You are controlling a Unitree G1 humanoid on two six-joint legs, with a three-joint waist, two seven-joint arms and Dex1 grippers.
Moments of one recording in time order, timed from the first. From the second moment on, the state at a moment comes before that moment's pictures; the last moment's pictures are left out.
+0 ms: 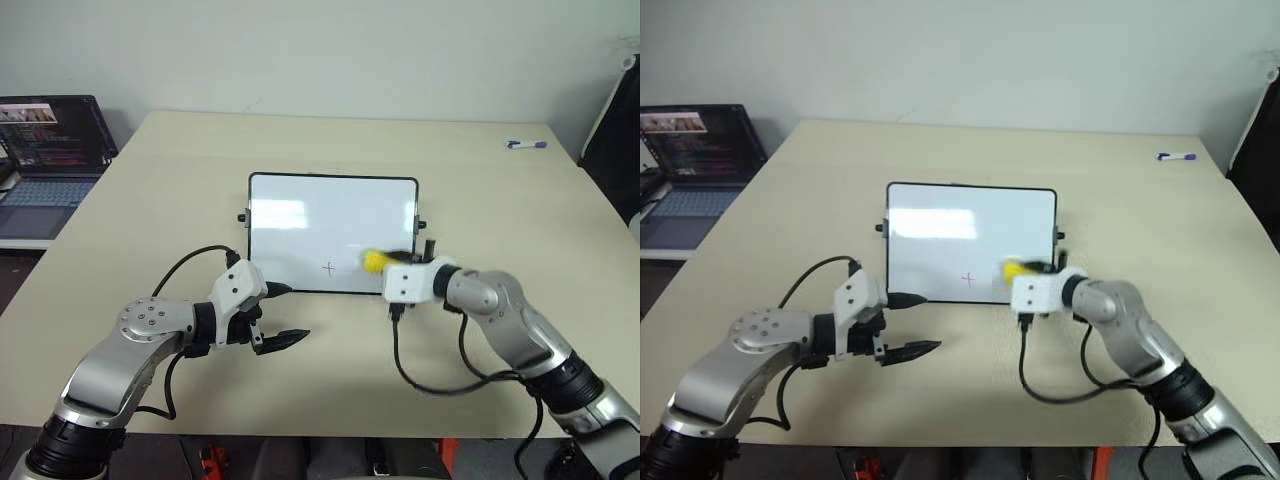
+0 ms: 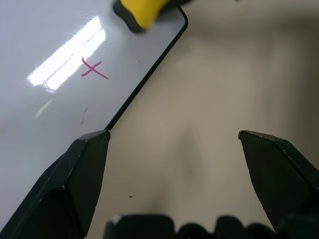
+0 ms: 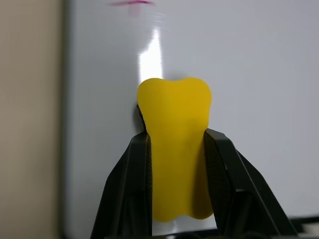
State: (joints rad) left arm -0.12 0.80 -0.03 -0.42 -0.40 0.58 -0.95; right arm -0.49 -0.62 0.40 -0.15 -0.47 0.17 0.63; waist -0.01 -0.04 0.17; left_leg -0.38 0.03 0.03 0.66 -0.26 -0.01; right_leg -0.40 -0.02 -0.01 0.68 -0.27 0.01
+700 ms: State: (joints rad) left arm -0.09 0.80 0.00 -0.39 -0.39 0.56 -0.94; right arm -0.36 -0.44 0.30 -0.27 -0.32 0.36 0.73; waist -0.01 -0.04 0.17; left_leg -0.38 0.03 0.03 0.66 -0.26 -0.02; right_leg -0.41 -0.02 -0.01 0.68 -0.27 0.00
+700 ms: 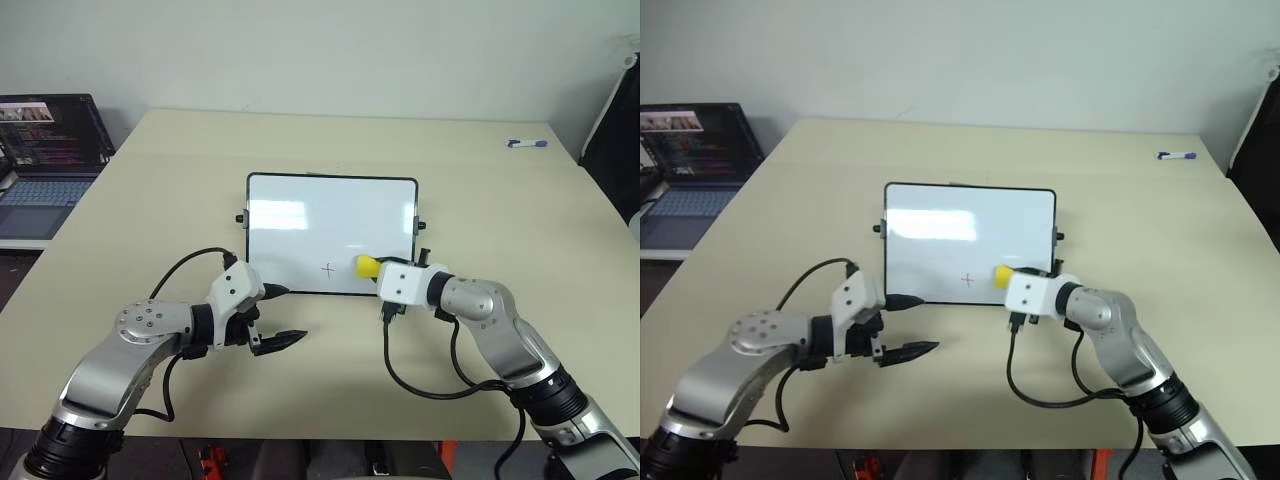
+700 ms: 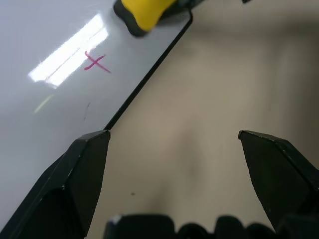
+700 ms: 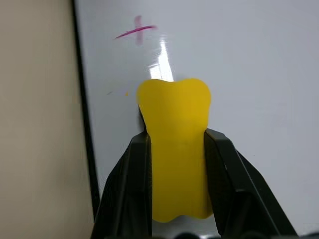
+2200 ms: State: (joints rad) left arm 0.03 0.79 0.08 -0.34 -0.40 0.46 -0.93; right arm -0.59 -0.46 0.65 -0.04 -0.47 0.10 0.75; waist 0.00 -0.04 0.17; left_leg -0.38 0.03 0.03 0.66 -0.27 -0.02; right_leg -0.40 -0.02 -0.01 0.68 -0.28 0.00
